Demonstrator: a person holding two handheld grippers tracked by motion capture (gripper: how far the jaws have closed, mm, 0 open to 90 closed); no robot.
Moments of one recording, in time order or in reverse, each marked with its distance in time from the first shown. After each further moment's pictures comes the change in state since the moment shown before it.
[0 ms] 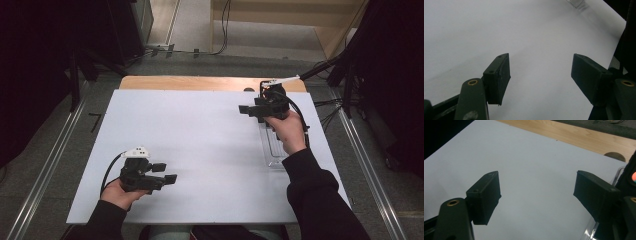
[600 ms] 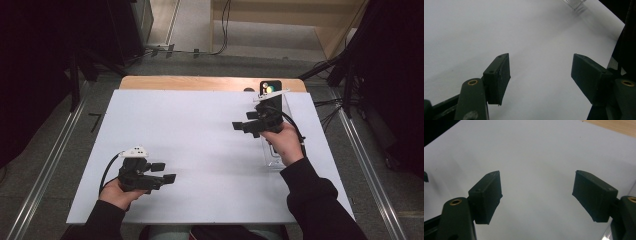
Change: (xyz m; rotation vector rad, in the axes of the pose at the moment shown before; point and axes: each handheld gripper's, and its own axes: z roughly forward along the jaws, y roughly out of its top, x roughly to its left) left arm 0.001 0.000 -0.004 -0.012 -0.007 -0.002; right arm 0.024 -0.026 0.007 0.081 0.066 -0.070
